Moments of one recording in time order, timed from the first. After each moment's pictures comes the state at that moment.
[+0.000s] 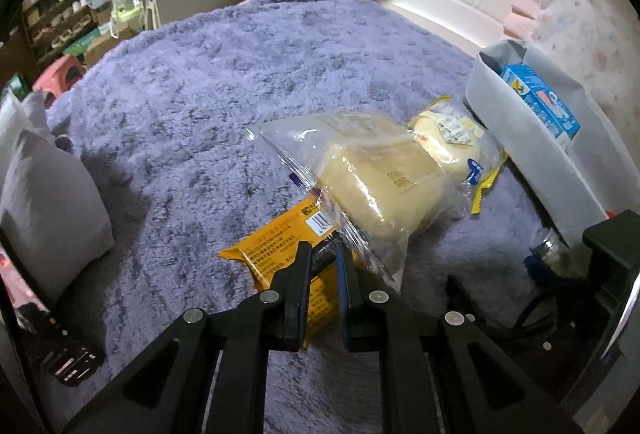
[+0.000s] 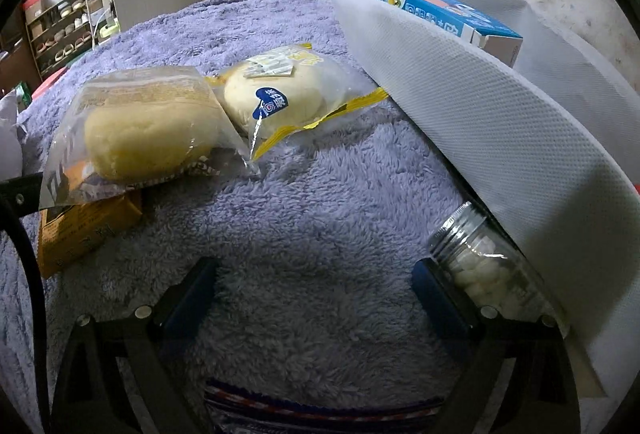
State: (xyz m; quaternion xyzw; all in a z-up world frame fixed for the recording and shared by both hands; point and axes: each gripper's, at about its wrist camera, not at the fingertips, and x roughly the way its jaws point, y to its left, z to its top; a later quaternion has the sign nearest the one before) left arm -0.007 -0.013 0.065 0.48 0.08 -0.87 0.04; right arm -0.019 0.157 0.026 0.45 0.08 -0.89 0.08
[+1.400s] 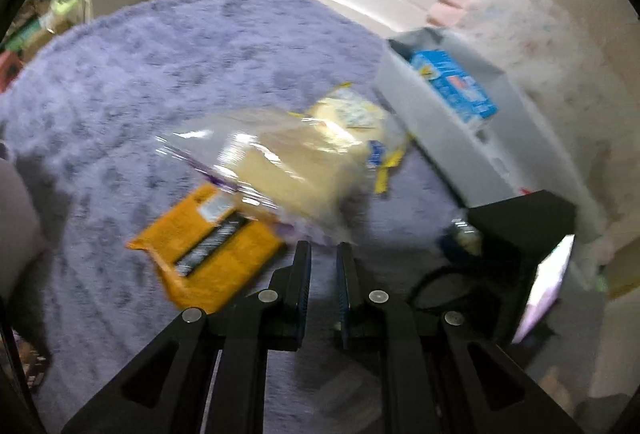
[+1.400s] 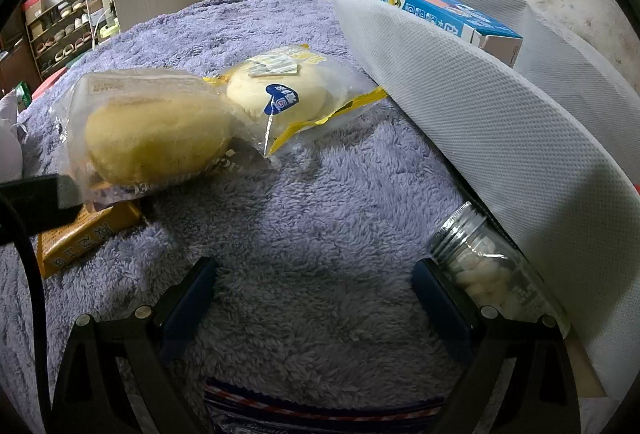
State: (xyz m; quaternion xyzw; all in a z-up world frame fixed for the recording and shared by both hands) left arm -0.002 0.014 0.072 0.48 0.14 -0.86 -0.11; right arm -0.019 0.157 0.025 0.45 0.08 -0.89 0.08
